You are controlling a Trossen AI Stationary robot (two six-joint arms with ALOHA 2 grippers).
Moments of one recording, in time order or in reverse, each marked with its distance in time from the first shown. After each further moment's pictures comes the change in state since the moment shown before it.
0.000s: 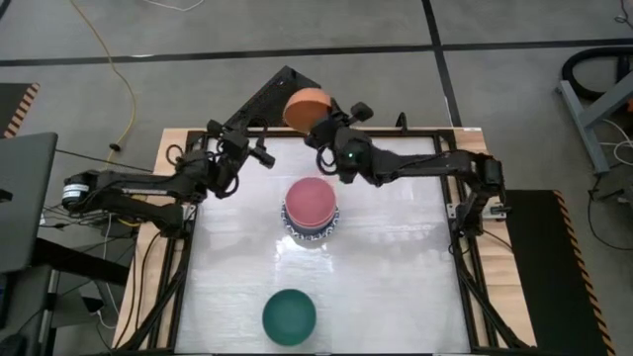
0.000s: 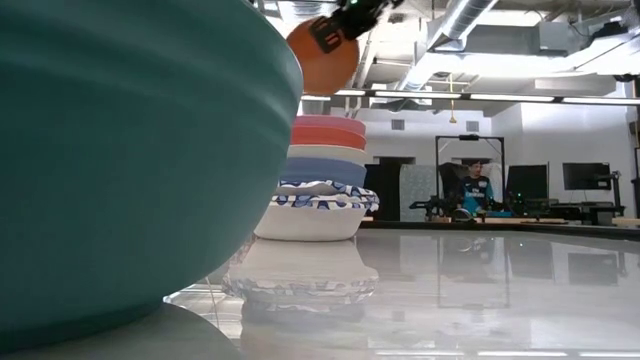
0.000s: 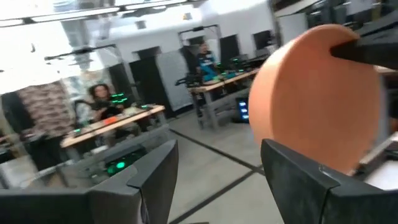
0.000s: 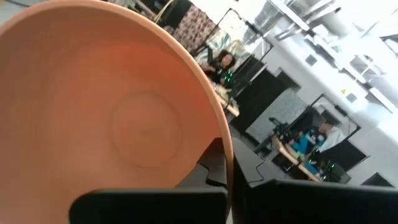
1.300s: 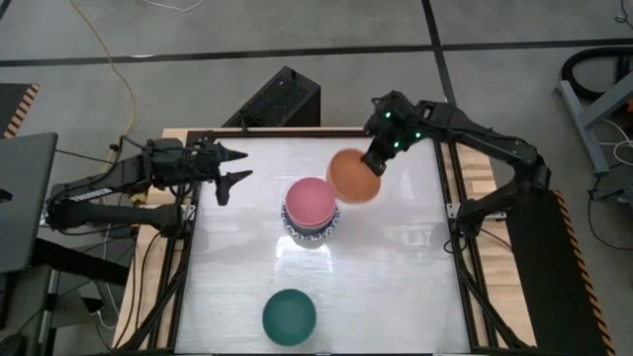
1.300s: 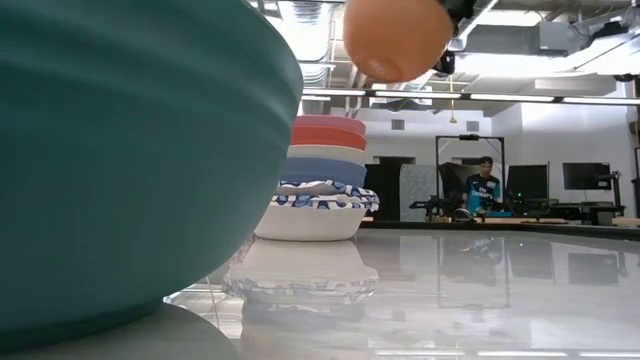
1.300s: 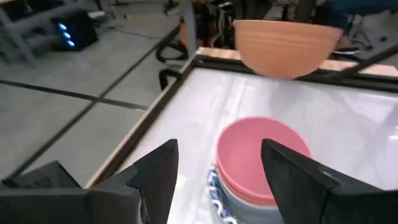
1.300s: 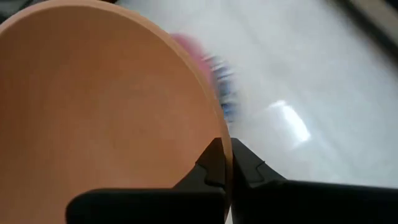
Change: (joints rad) left arm 0.051 -0.368 0.248 -1.239 0.752 -0.542; right arm -0.320 -0.336 0.001 -1.369 -1.543 0.942
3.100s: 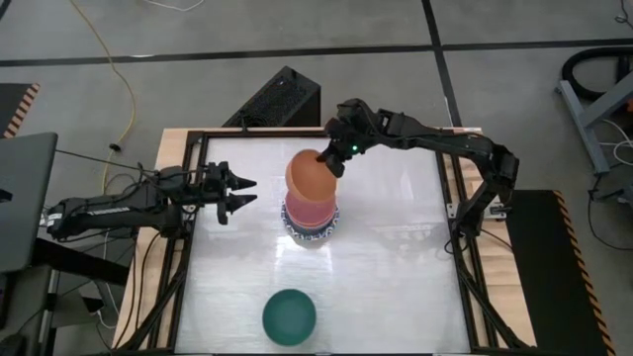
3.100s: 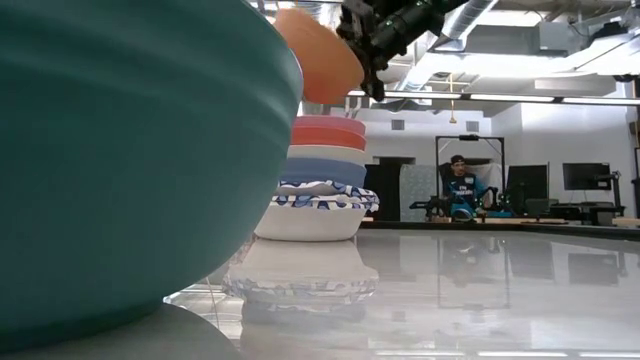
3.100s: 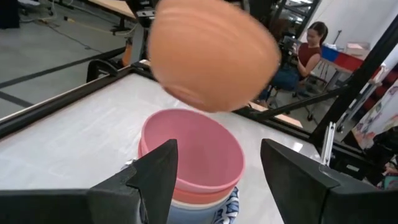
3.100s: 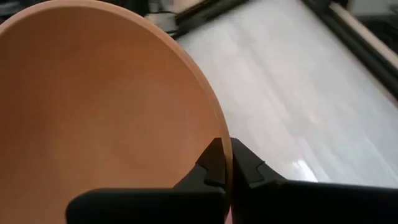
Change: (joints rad) left arm -0.002 -0.247 -0.573 0.560 0.222 -0.353; right arm 0.056 0.248 0.000 0.487 -0.061 -0.009
